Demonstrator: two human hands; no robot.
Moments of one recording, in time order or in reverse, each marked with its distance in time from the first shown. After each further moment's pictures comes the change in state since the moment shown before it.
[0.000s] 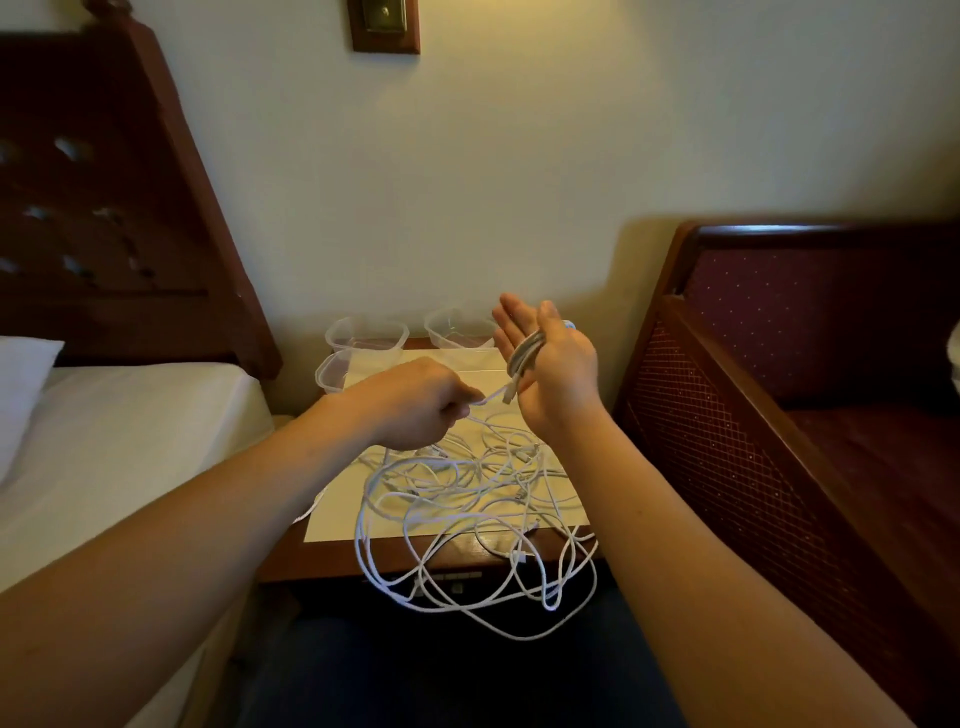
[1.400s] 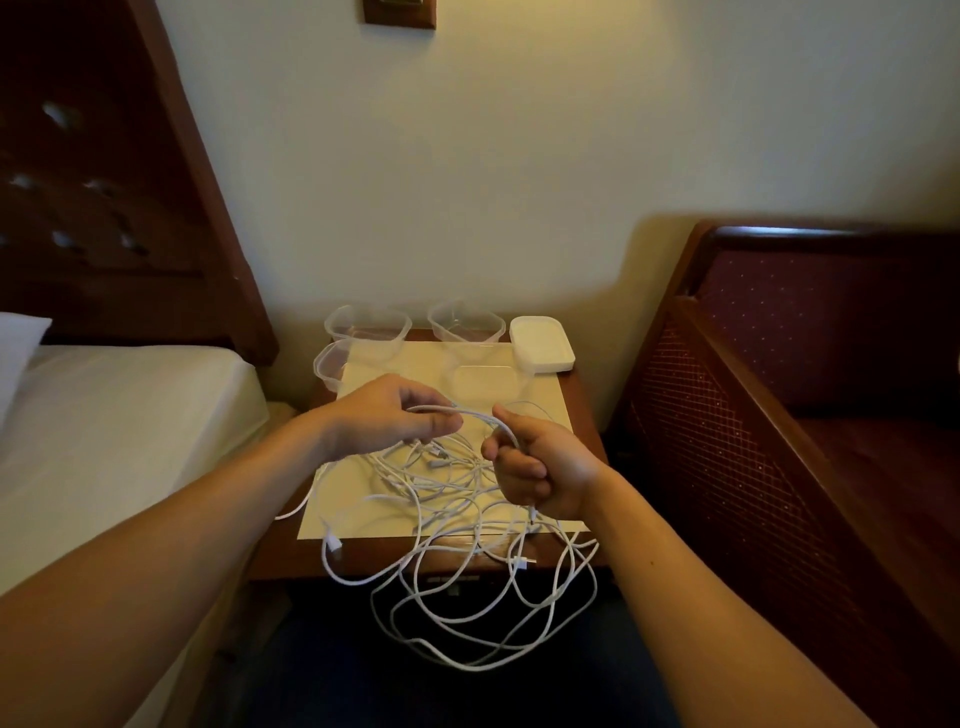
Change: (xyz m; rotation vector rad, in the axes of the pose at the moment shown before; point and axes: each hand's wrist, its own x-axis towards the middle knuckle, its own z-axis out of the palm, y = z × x) left_hand -0.016 -0.045 0.033 -0.930 -0.028 -0.192; right_hand -0.005 0.045 -0.070 -0.324 -0.480 0.655
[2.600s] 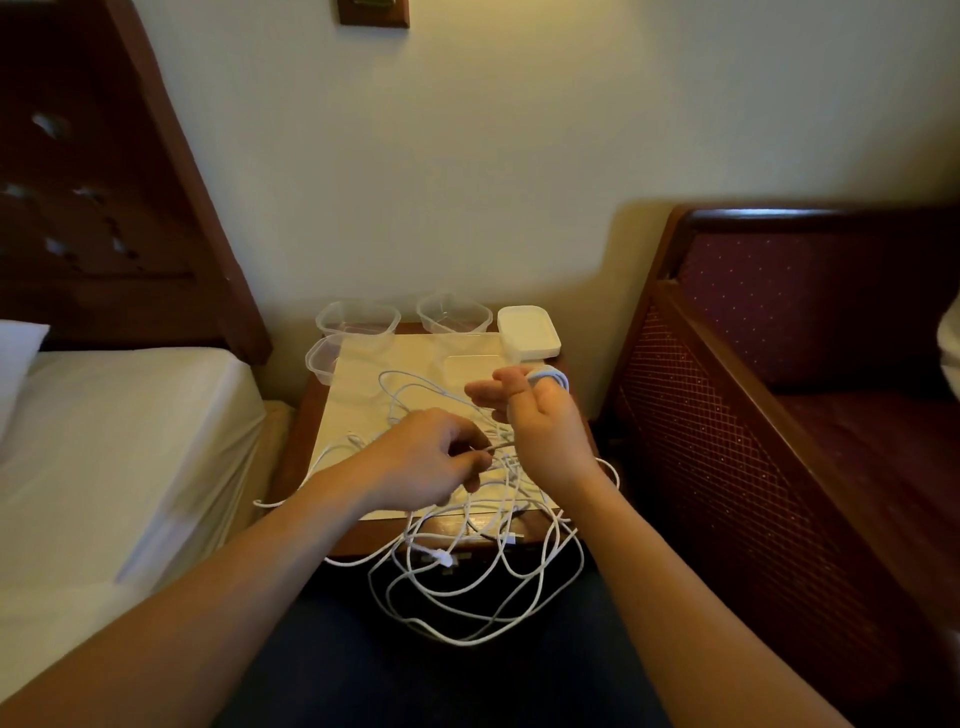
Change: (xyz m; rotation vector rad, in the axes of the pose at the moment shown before) left_hand -0.035 0.041 0.082 0.199 0.005 0.000; right_hand -0.038 0.004 0.034 -0.495 0.546 -0.593
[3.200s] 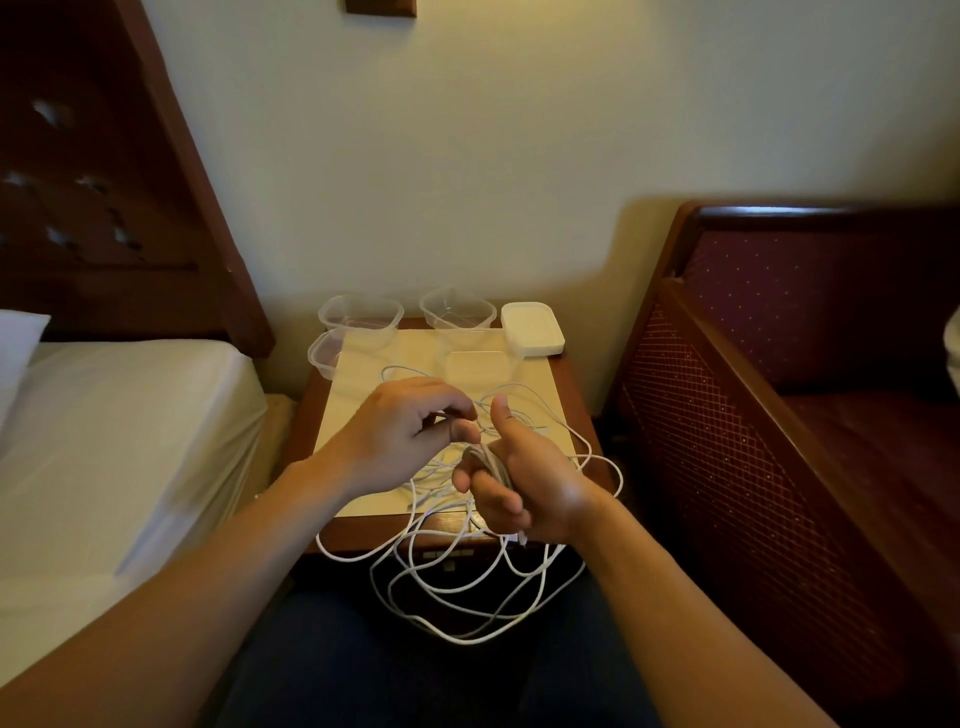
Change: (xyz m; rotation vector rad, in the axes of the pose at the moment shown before) left_hand 0.003 -0.032 -0.020 0.249 0.399 0.513; right_hand -0.014 0.016 0.007 0.473 -0.685 0.579
